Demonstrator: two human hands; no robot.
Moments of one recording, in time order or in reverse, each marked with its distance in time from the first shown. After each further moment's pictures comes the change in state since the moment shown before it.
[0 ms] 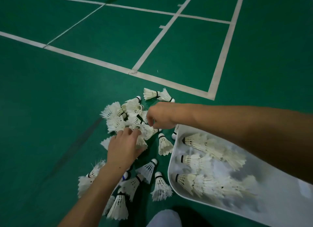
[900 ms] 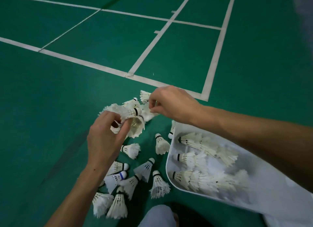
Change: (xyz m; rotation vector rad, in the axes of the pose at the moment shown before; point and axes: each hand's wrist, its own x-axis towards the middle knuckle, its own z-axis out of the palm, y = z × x) left_hand -0.021 -0.003 -0.090 -0.606 0.527 -0.064; right_hand -0.064 -0.002 -0.026 0.123 0.528 0.022
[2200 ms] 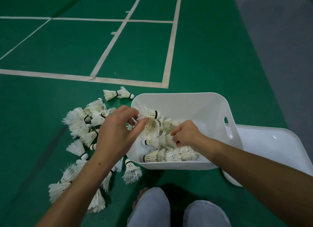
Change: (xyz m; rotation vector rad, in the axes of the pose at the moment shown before) left_hand -0.041 0.124 0.036 -0.145 -0.350 0.347; right_hand -0.197 0.062 0.088 0.782 0.054 1.165
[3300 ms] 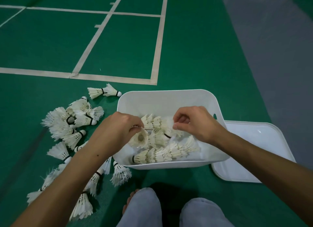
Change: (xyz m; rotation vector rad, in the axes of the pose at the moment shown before) left_hand 0.030 -0.016 0.027 0.239 -0.435 0.175; right_hand -0.033 0.005 -0.079 -0.324 0.068 -0.601
